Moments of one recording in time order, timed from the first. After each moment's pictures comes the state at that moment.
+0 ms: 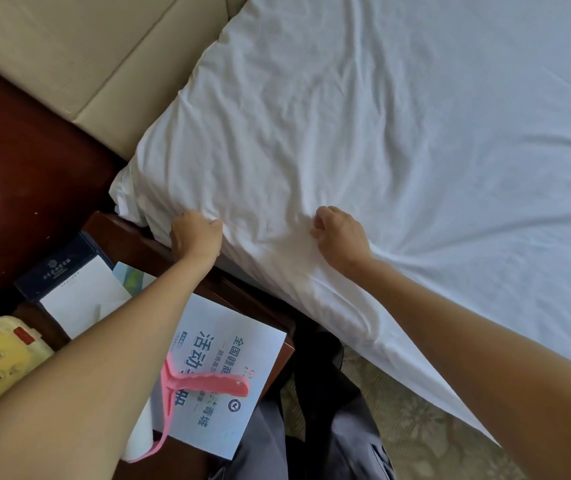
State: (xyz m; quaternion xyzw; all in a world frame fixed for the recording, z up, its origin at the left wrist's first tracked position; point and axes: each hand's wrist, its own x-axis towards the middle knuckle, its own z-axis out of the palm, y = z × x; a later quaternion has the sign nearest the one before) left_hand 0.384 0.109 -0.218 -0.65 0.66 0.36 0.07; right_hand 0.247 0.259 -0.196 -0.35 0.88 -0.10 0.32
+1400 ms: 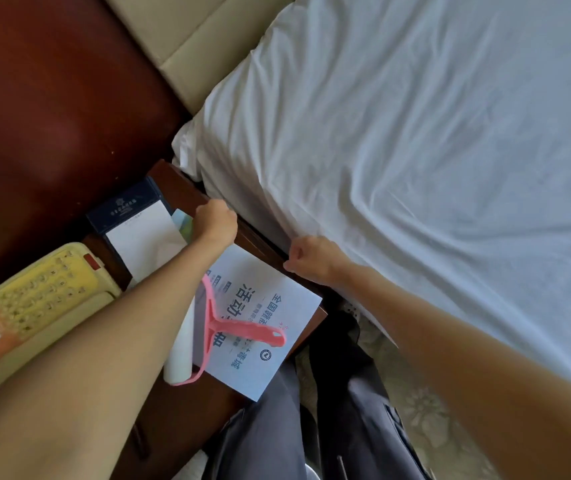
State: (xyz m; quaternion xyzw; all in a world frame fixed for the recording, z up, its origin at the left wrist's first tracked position) left_hand 0.458 0.105 -0.218 -0.65 0.65 0.37 0.13; right_hand 0.342 0.238 -0.189 -0.41 0.75 0.00 0.52
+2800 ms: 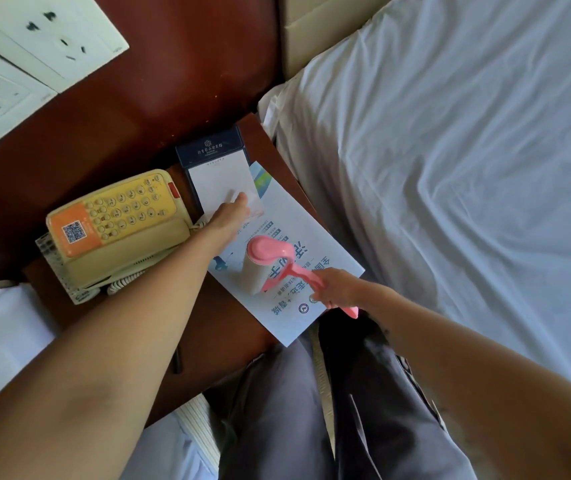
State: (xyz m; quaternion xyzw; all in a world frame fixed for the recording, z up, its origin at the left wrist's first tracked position) left_hand 0.574 0.121 -0.191 -0.71 0.43 0.55 0.12; right_hand 0.430 0.273 -0.175 -0.41 0.62 0.11 0.66
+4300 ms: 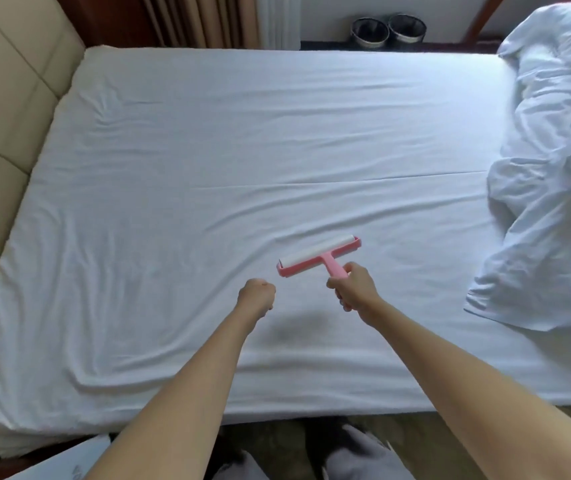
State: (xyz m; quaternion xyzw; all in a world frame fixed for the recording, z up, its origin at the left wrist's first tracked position) left_hand 0.105 0.515 -0.021 -0.34 0.74 0.50 0.29; right_hand 0.071 0.691 -0.014 0.21 0.80 -0.49 0.29
